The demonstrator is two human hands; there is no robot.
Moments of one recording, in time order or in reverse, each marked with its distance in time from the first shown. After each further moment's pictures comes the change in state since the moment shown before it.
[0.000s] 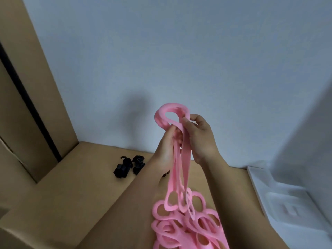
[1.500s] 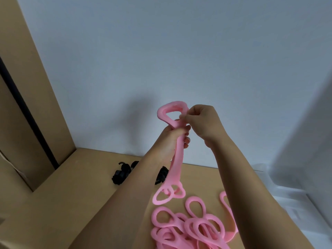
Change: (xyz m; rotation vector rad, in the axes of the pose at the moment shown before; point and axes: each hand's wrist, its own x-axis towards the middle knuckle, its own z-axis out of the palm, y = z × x) left_hand 0.012 0.027 0.008 0.240 -0.063 0.081; right_hand 0.028 -0.042 -0.008 -0.545 0.021 -0.168
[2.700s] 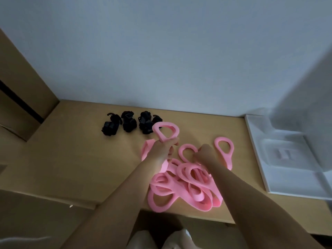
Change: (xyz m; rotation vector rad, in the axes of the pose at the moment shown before) left_hand -0.044 -0.169 -0.030 0.144 0.255 -0.614; right_hand -0.087 0.278 0.024 -0.716 -0.280 0.709
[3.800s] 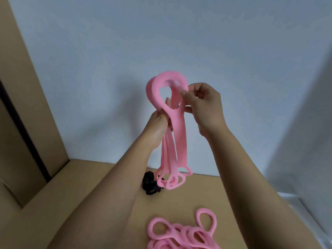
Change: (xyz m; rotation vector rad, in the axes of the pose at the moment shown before) left_hand -0.069 0.221 -0.007 0.113 -0.079 0.776; right_hand -0.149 -0.194 -0.233 1.135 0.342 -0.941
